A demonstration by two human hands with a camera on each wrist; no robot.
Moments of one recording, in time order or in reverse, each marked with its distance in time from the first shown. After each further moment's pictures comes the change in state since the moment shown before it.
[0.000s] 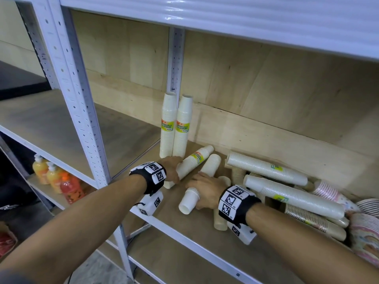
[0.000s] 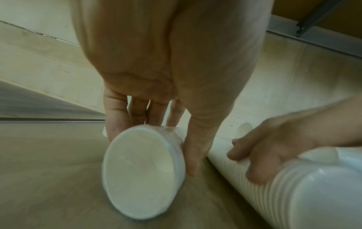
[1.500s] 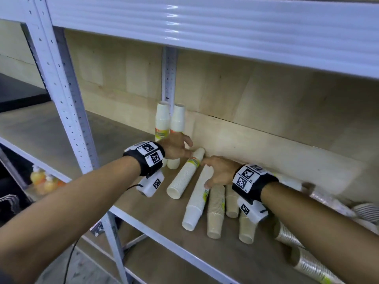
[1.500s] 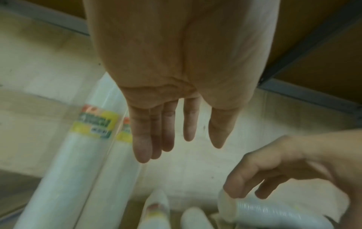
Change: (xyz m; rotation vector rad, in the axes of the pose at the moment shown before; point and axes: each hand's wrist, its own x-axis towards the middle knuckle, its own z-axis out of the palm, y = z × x) left_hand -0.022 0.055 -0.095 -0.167 0.129 0.158; right_hand -0.018 0.046 -0.082 0.195 0.022 0.202
